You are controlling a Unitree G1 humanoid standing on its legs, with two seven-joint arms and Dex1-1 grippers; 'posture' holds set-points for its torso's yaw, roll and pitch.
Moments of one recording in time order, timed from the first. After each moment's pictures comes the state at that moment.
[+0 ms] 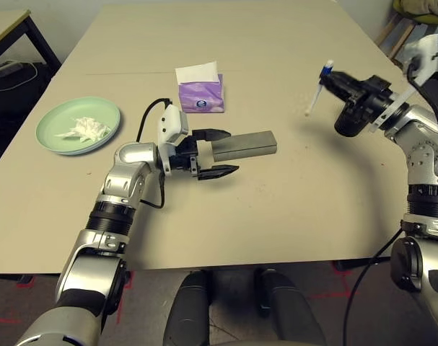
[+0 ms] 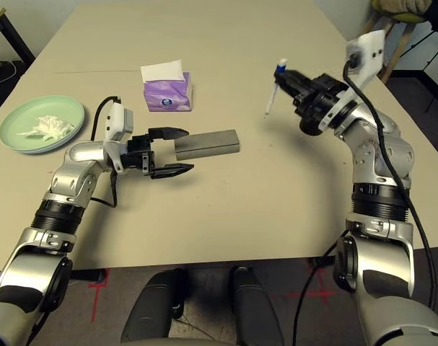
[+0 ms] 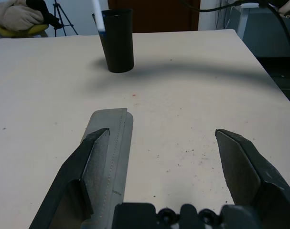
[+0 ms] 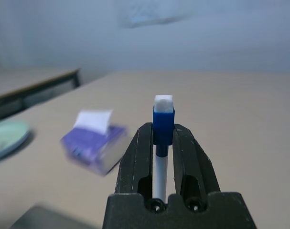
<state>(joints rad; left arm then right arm) -0.68 0.44 -0.08 0.36 -0.31 0.03 -1.27 -0.76 -0.39 -0.40 0.19 0.39 0.35 0.65</state>
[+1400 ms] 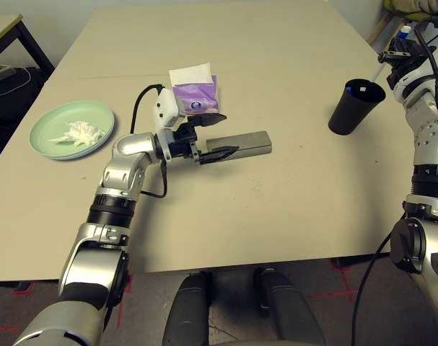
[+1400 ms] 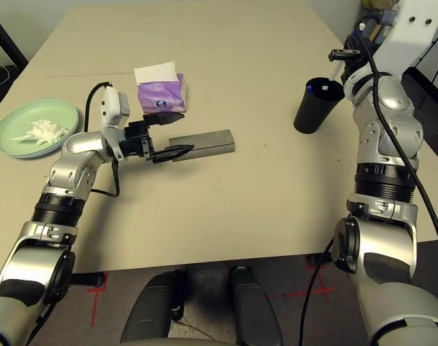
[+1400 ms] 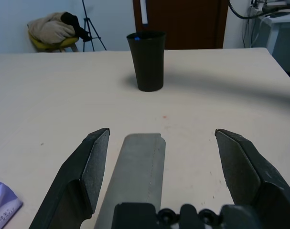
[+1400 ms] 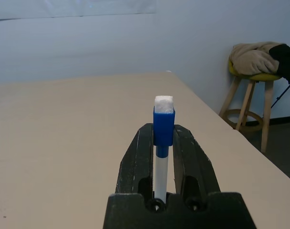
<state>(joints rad) -0.74 0.41 -0.04 0.37 -0.32 0.07 -1.15 -0.89 -0.47 -0.36 0.28 0.23 0.43 0.09</state>
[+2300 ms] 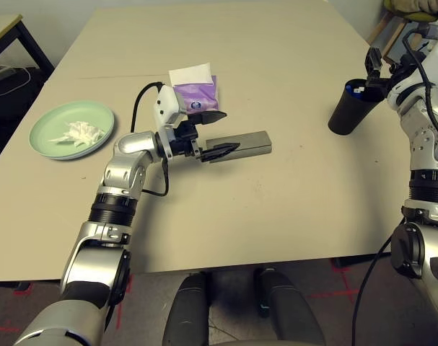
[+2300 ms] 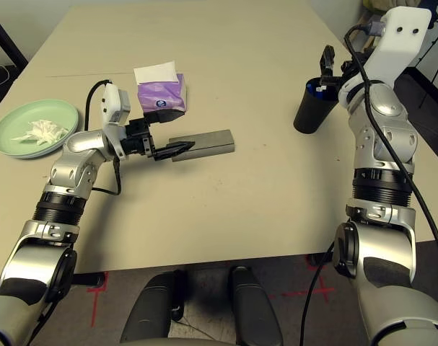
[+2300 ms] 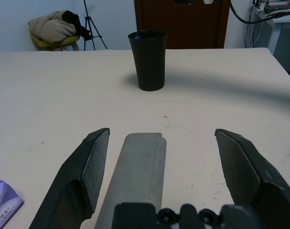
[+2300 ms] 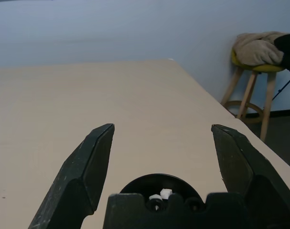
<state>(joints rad) -0.74 0.42 -0.04 0.37 -0.32 0.07 -1.15 -0.86 -0.46 -0.34 0.27 0.24 0.44 0.12</state>
